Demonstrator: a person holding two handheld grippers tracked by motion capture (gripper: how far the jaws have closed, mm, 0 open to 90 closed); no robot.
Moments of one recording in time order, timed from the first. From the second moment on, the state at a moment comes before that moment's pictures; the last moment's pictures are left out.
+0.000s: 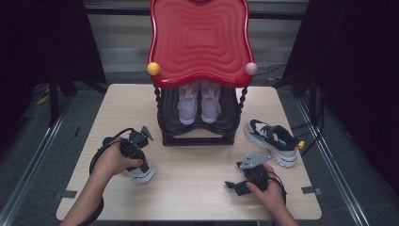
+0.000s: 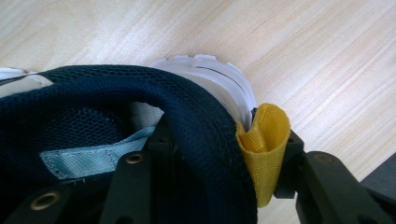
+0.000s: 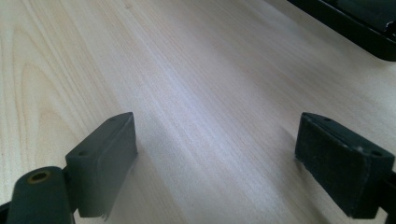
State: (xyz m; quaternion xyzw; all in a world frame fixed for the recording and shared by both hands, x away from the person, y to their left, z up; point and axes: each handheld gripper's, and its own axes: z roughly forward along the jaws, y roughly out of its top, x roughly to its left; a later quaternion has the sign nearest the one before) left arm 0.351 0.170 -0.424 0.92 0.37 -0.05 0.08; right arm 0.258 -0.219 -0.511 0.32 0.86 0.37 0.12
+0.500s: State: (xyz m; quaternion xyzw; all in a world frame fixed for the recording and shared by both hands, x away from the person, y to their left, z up) left arm 0.355 0.168 -0.423 0.92 0.38 -0.09 0.06; right arm 0.258 -0.219 -0.511 0.32 0.86 0.37 0.12
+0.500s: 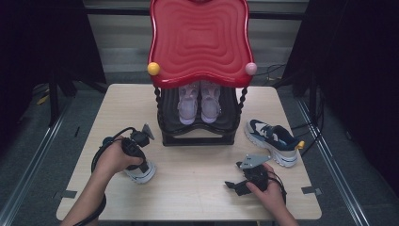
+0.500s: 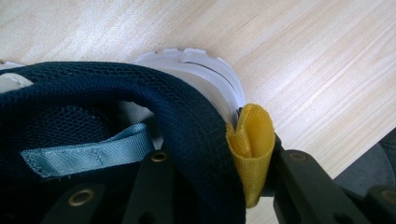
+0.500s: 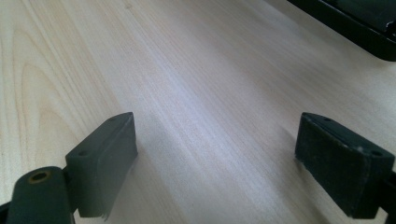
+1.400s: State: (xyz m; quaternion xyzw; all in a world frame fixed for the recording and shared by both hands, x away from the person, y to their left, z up) left arm 0.351 0.163 -0.397 0.93 0.35 -0.08 0.05; right arm 0.258 -0.219 -0.511 0.32 0.86 0.37 0.12
